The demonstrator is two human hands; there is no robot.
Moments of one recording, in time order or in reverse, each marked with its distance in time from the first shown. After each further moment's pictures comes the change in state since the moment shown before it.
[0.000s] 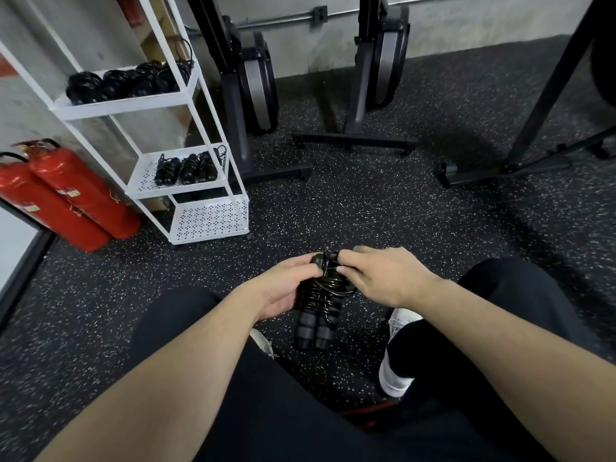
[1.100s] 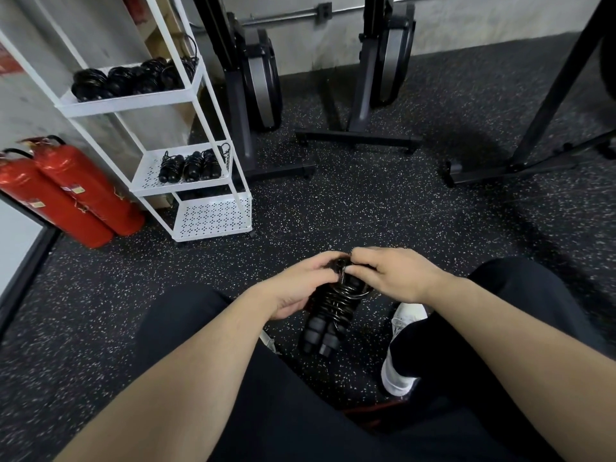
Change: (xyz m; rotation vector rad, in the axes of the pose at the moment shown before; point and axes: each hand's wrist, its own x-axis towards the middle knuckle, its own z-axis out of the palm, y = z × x) left_hand -0.003 0.003 0.016 0.200 -0.032 0.044; right_hand -0.002 0.014 -0.004 0.208 -0.068 -0.014
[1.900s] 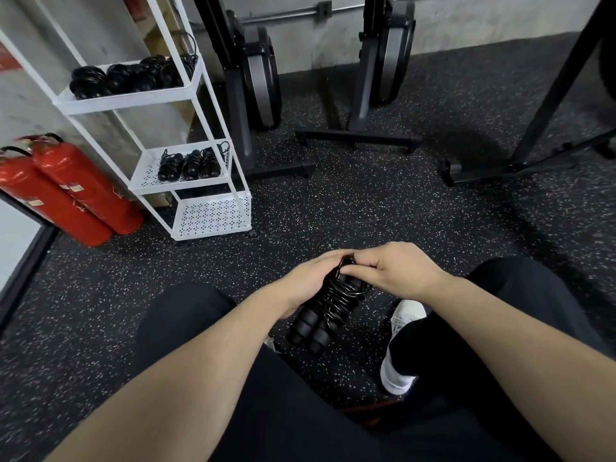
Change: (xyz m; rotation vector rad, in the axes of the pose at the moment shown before) left_hand 0.005 0.002 0.011 0.099 0.156 0.006; right_hand 0.001 0.002 0.007 0.044 0.171 0.002
